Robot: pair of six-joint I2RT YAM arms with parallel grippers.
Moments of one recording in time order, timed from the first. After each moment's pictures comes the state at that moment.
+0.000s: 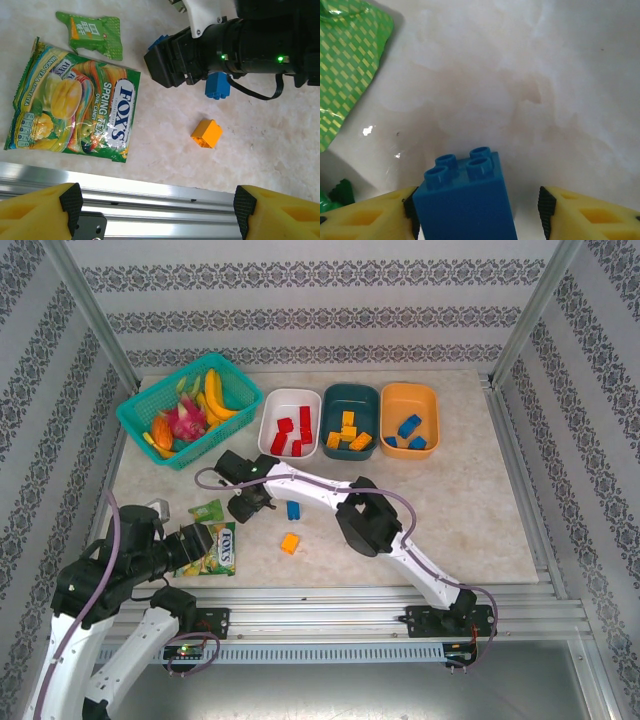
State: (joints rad) left arm -0.30 0.50 0.99 -1.39 0.07 -0.72; right arm 1.00 2.52 2.22 -0.92 0.01 0.17
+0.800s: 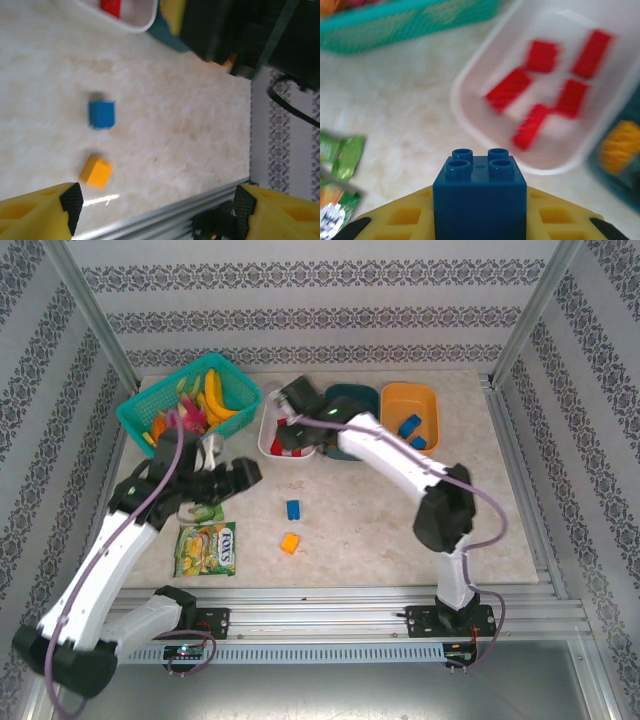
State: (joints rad) left arm -0.32 1.03 1.12 -0.84 0.41 -0.74; right arm 0.69 1.98 1.93 -0.84 0.01 0.28
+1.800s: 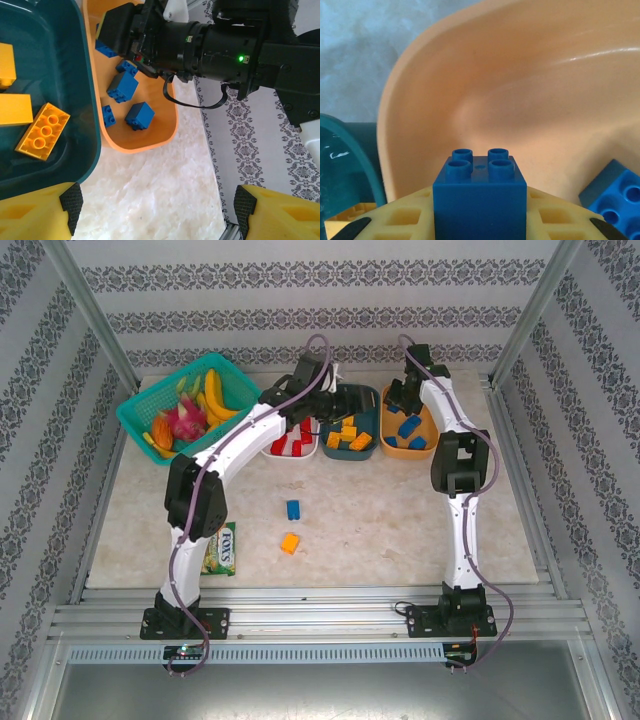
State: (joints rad) left arm -0.55 2.14 2.03 -0.50 0.43 -0.76; right arm 0.05 2.54 2.38 -0.92 -0.17 0.50
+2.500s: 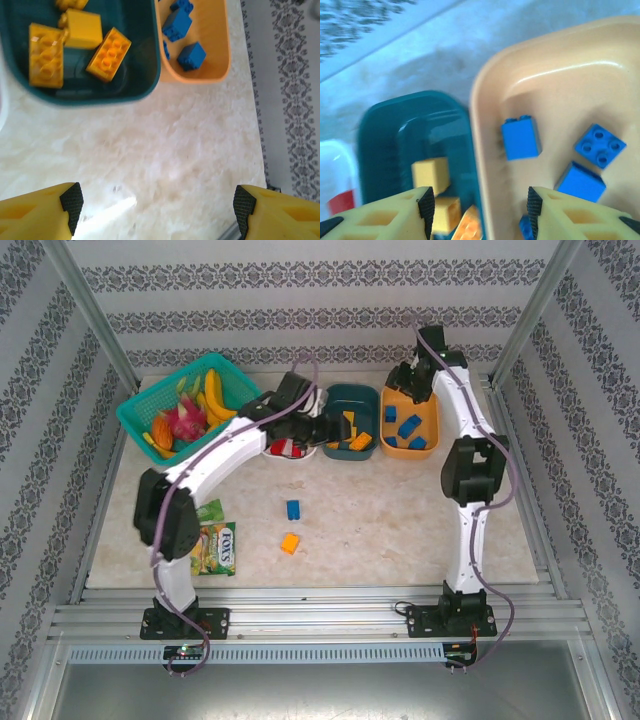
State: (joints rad) left arm -0.55 1.82 1.66 -0.66 0.36 -0.64; right arm 0.07 2.24 2.24 -0.96 -0.20 0.49
